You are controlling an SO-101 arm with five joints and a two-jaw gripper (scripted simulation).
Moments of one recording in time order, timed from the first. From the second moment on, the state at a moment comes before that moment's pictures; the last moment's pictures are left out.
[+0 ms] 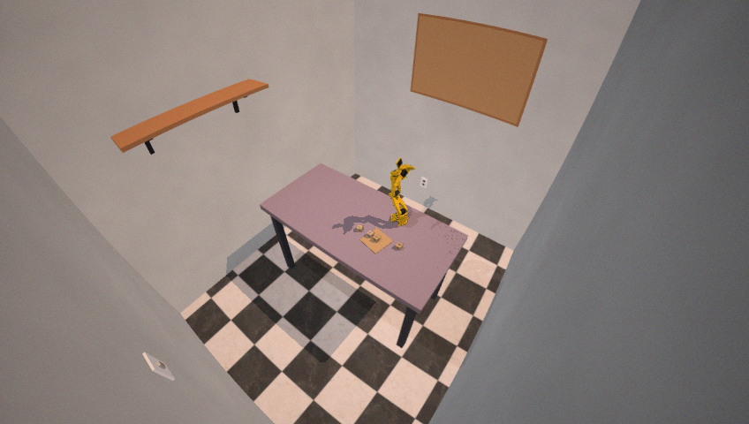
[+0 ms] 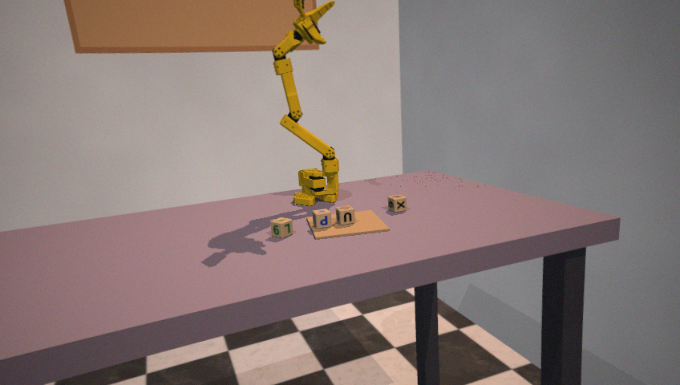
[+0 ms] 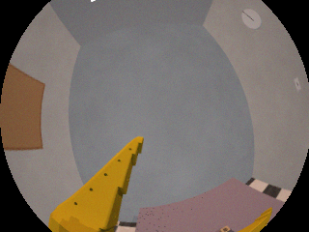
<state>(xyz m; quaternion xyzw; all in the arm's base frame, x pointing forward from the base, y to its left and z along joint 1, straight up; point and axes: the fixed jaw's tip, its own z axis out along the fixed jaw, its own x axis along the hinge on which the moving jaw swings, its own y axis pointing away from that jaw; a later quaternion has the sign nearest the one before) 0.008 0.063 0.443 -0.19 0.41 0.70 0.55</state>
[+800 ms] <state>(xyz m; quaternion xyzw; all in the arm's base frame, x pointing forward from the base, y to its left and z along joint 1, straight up) 0.009 0.051 0.435 -0.18 0.42 0.67 0.59</state>
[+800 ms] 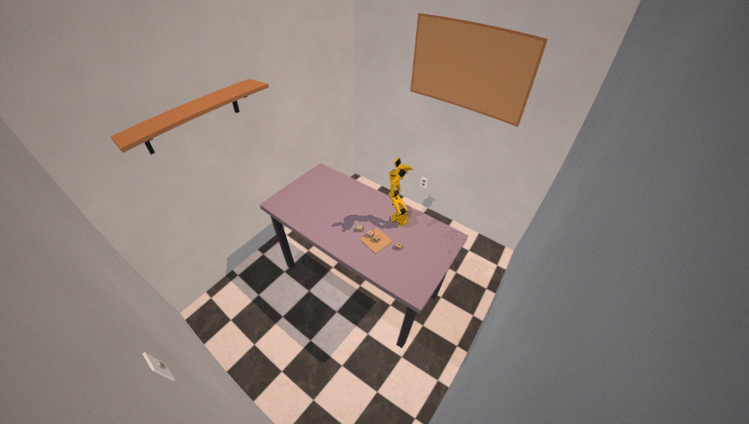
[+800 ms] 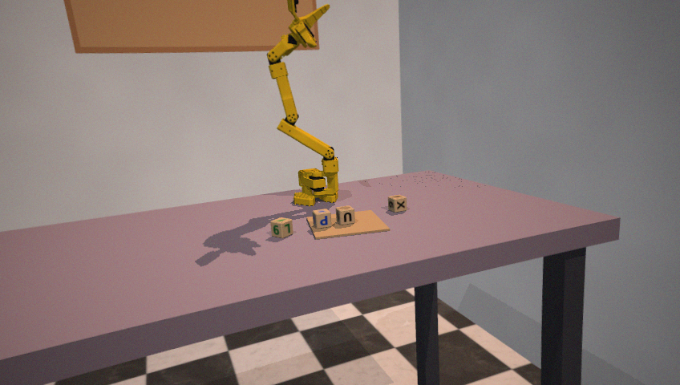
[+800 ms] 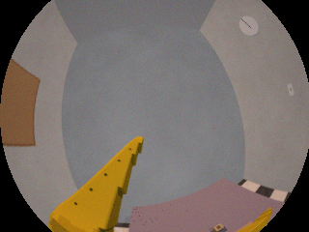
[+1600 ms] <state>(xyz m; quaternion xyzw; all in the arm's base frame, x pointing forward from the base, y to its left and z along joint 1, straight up) 0.028 0.078 0.414 -0.19 0.49 0.59 0.61</state>
